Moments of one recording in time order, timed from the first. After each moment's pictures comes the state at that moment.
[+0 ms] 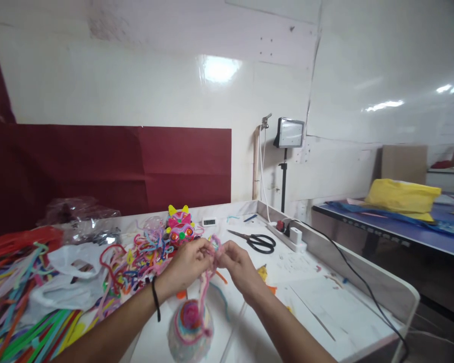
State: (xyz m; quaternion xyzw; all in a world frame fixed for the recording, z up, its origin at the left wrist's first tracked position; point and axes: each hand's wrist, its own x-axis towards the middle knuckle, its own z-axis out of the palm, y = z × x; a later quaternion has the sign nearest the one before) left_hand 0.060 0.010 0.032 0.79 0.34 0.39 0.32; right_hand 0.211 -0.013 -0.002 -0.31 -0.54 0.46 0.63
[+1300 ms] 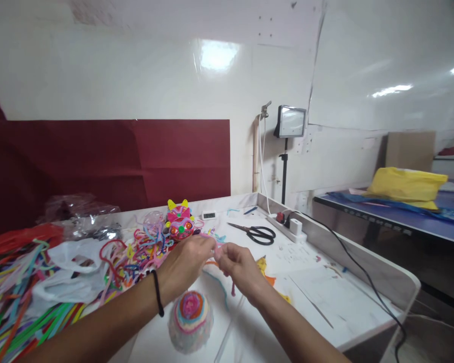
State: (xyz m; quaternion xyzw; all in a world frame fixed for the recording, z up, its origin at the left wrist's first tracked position) left_hand 0.060 0.003 0.039 0.93 0.27 0.24 -0.10; right_hand 0.217 -0.026 -0.007 -0.43 -0.55 0.43 0.57
